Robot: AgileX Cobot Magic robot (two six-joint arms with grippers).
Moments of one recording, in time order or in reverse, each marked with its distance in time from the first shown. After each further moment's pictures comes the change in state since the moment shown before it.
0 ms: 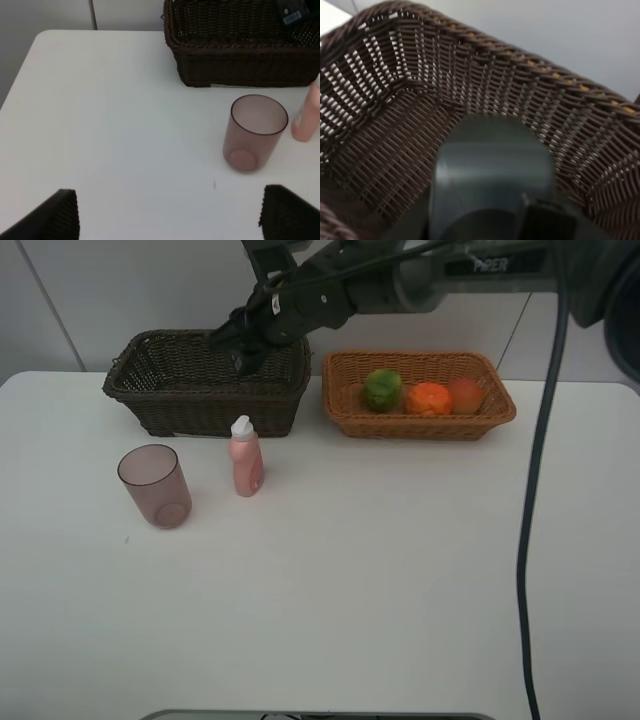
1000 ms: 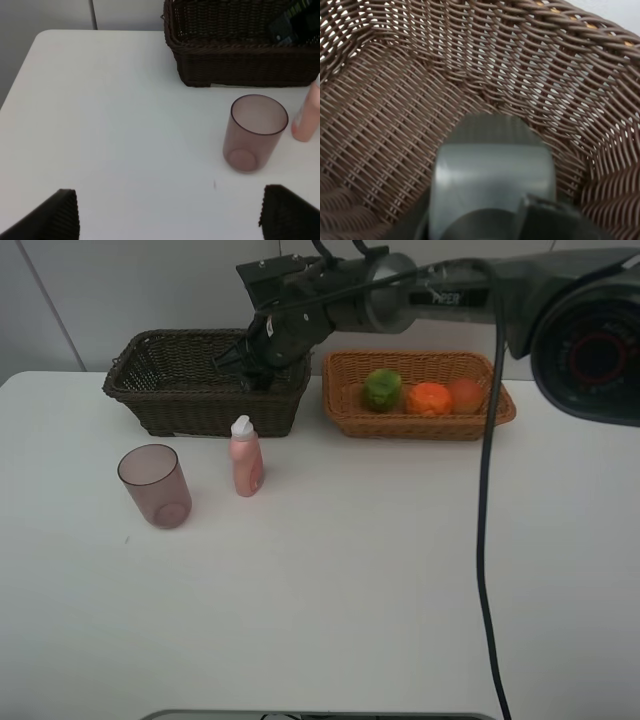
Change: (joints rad) left arm 0.000 0.000 0.000 0.000 0.000 0.000; right arm 0.000 0.109 -0.125 0.014 0.141 0.000
